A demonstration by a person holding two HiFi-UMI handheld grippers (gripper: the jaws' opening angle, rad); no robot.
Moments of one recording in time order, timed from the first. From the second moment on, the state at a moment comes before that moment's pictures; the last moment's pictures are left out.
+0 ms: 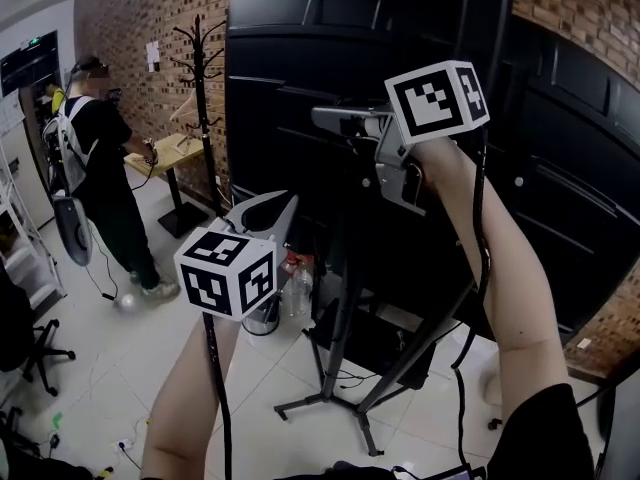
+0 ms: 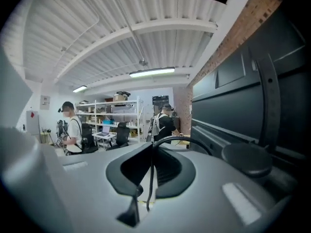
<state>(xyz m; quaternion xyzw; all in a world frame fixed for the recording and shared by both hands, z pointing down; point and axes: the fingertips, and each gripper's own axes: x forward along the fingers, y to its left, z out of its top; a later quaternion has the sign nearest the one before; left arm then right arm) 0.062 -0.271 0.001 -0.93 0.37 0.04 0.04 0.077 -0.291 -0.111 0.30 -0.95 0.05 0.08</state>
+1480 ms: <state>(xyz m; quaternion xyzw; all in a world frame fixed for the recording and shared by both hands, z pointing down) 0.111 -0.236 0.000 -0.95 0.31 0.05 0.06 0.206 -0.272 -0.086 0.51 -0.86 0.05 0.08</state>
